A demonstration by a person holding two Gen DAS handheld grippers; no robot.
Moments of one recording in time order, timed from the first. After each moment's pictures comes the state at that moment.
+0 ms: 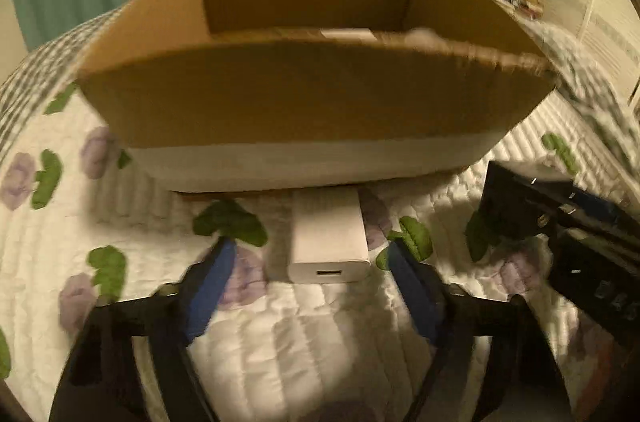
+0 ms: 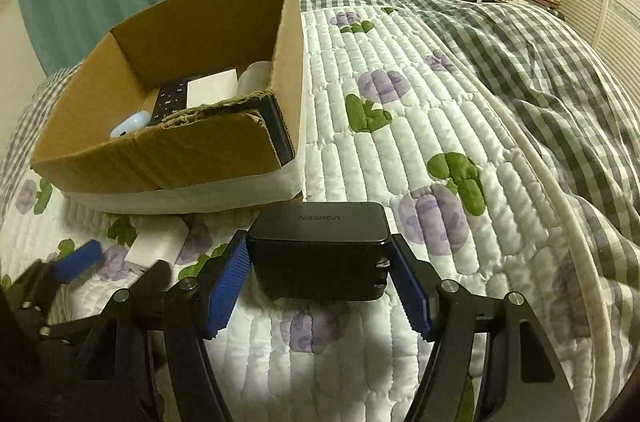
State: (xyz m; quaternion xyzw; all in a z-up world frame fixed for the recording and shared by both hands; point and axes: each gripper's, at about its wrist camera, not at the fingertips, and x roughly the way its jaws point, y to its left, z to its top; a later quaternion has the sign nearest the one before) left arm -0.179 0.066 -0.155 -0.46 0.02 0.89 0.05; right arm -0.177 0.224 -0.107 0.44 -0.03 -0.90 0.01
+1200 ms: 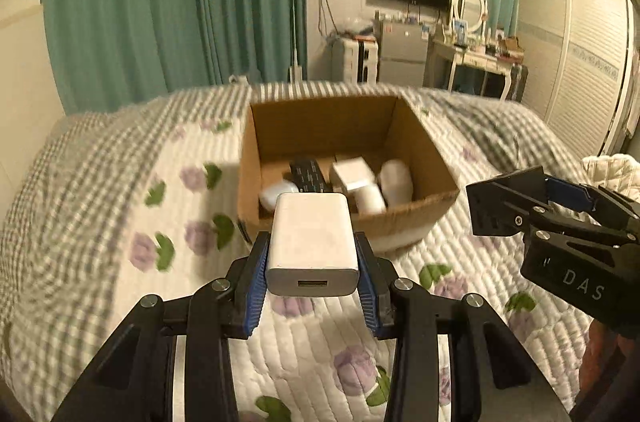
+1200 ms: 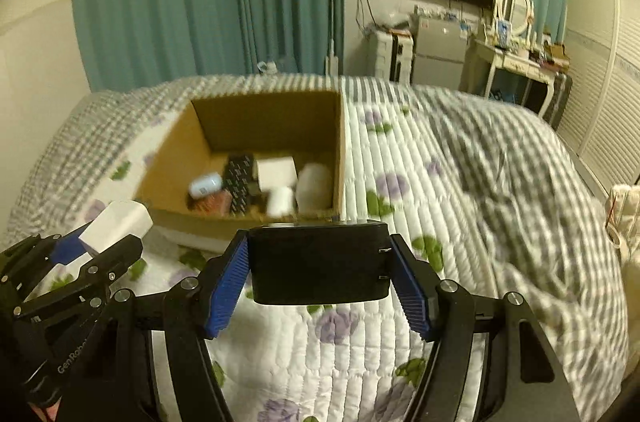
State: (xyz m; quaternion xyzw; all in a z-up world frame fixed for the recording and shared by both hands) left arm -0.104 0.039 -0.013 -0.33 0.03 0.94 0.05; right arm -0.117 0.203 0.004 0.34 0.01 -0.94 0.05
